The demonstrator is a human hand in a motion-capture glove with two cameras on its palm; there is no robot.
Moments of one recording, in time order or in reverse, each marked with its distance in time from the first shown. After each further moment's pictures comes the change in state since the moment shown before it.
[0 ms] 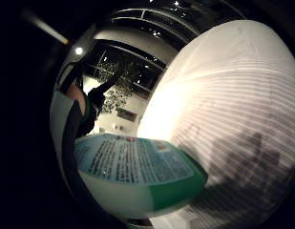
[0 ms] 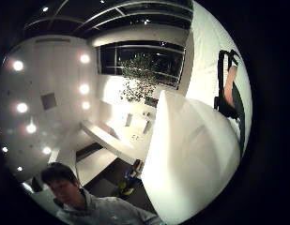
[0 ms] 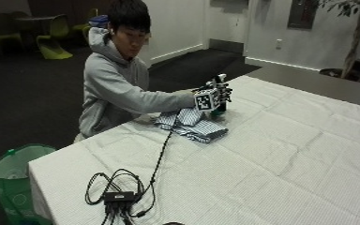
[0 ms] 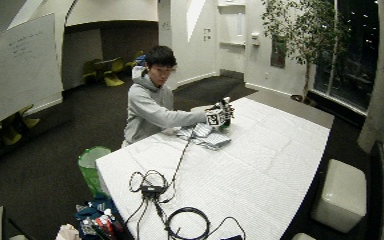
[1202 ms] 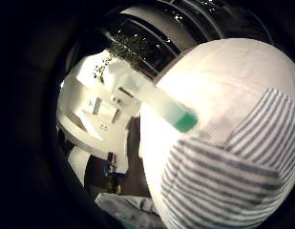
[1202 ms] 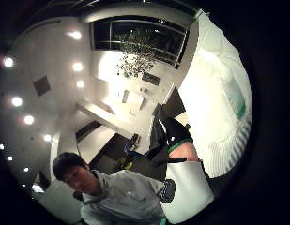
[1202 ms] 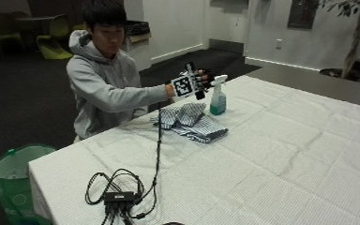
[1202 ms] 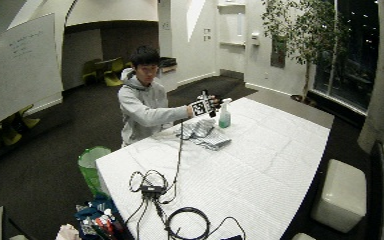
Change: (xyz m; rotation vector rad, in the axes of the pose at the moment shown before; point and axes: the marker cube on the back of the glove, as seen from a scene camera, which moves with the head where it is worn) arm -0.081 0.084 -0.089 -0.240 0.036 -0.136
